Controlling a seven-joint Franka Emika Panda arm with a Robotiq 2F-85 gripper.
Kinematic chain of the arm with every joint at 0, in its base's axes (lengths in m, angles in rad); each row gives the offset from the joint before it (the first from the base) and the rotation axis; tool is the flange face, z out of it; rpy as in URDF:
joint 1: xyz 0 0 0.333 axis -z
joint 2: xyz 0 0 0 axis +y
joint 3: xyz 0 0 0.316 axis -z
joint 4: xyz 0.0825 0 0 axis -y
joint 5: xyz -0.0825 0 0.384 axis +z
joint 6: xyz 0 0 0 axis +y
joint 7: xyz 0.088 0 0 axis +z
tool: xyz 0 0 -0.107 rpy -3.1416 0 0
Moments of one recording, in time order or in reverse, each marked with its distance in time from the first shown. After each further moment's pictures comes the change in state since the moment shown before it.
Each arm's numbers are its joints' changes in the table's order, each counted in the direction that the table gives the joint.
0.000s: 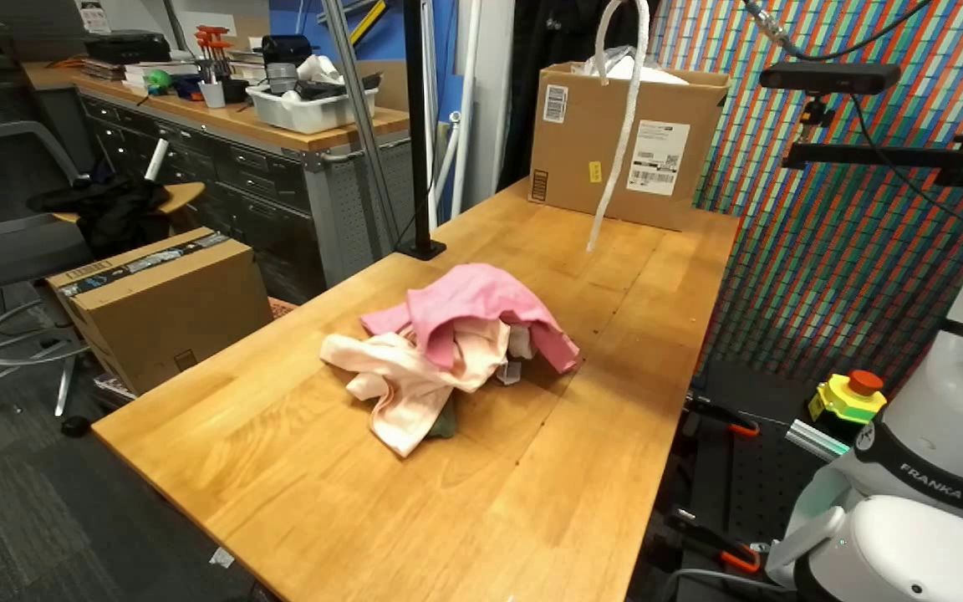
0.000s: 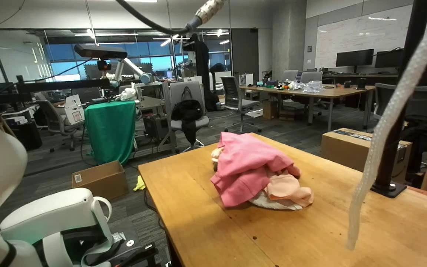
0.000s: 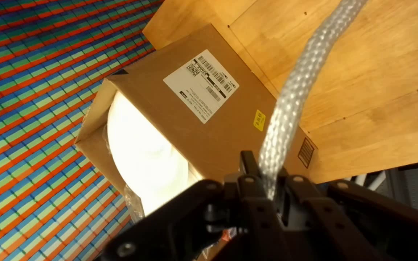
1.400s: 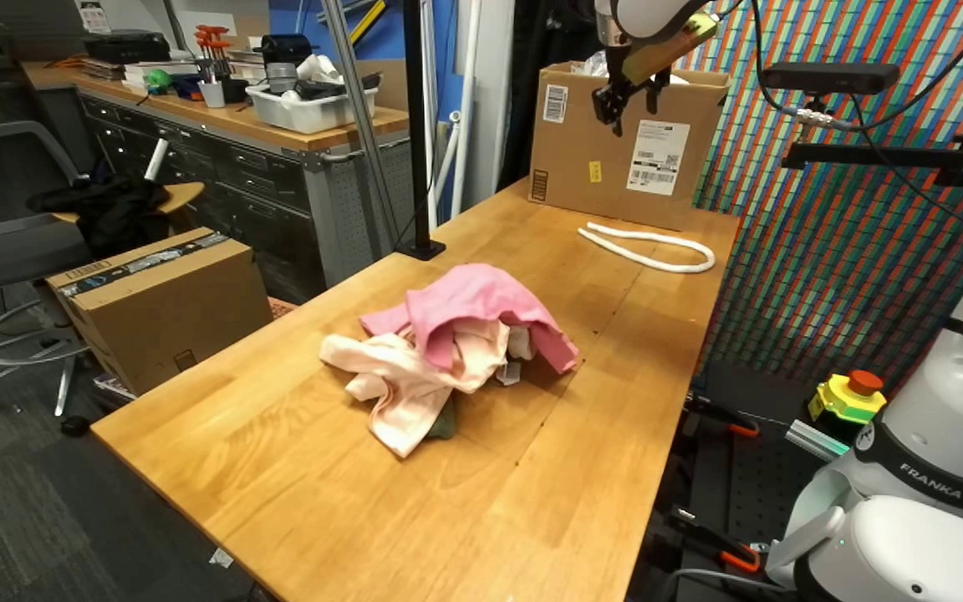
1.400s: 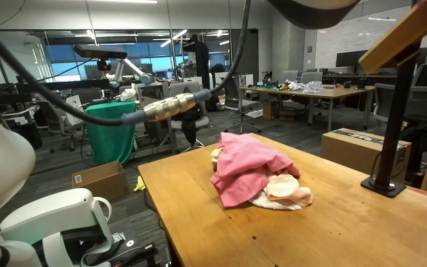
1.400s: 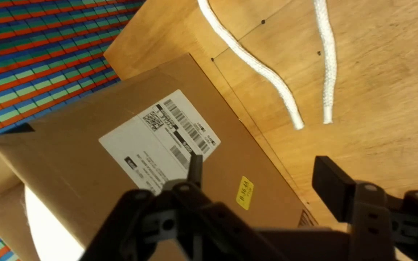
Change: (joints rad) arm 0.113 0.026 0.047 -0.372 0.002 -0.374 -0.001
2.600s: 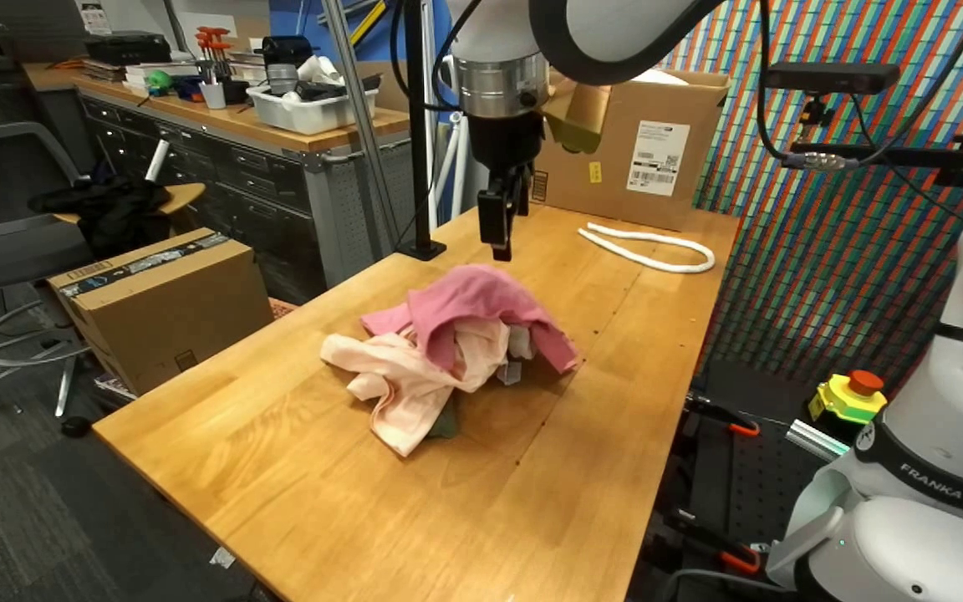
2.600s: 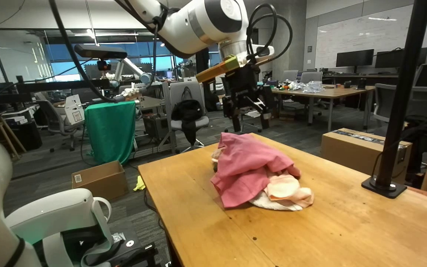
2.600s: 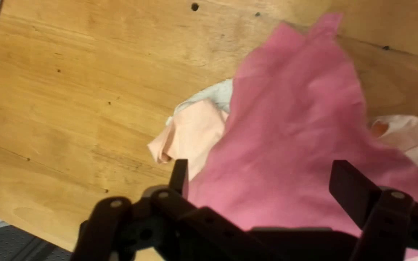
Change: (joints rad) arm -0.348 -0.081 -0.355 -0.185 0.346 0.036 0.314
